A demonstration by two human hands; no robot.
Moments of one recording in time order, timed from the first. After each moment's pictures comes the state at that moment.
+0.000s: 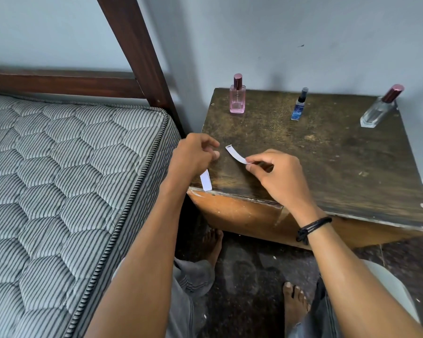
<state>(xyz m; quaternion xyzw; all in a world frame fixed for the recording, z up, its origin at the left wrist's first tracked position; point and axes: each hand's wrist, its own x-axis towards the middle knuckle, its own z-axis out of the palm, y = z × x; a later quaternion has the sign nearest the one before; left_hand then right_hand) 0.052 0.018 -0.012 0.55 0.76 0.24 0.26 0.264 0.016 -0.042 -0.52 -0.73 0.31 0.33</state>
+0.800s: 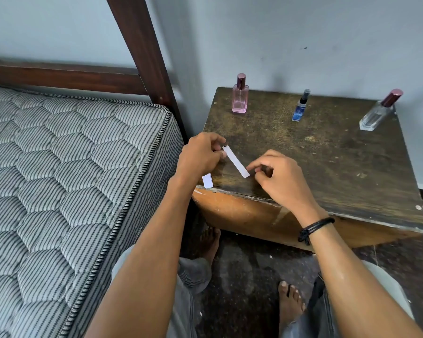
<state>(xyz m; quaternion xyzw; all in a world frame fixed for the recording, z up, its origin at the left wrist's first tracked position) 0.059 0.024 -0.026 0.58 0.75 0.22 0.25 0.272 0.012 -0.041 -0.50 -0.77 0.30 0.26</state>
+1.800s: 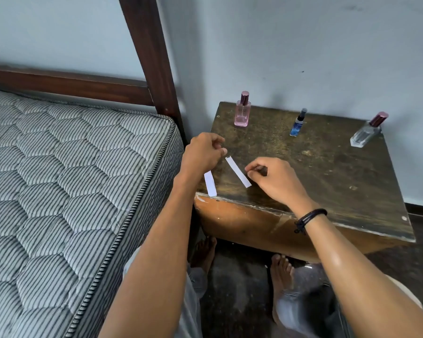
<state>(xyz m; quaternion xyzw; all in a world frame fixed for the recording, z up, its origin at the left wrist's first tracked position) 0.047 0.039 -0.013 0.56 0.74 0.27 0.26 0.254 0.029 -0.022 -0.55 -0.76 0.31 0.18</state>
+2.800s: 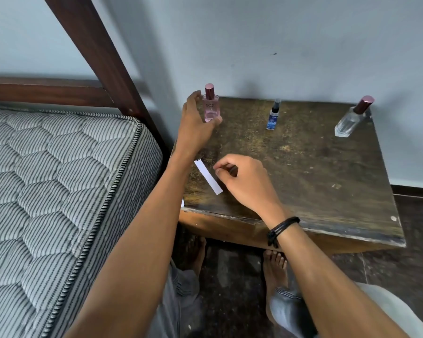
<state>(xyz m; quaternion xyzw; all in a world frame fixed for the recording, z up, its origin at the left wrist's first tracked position) 0.096 0.125 -0.026 0.53 0.69 0.41 0.28 0.257 0.039 -0.027 -0.54 -0.71 0.38 0.25</state>
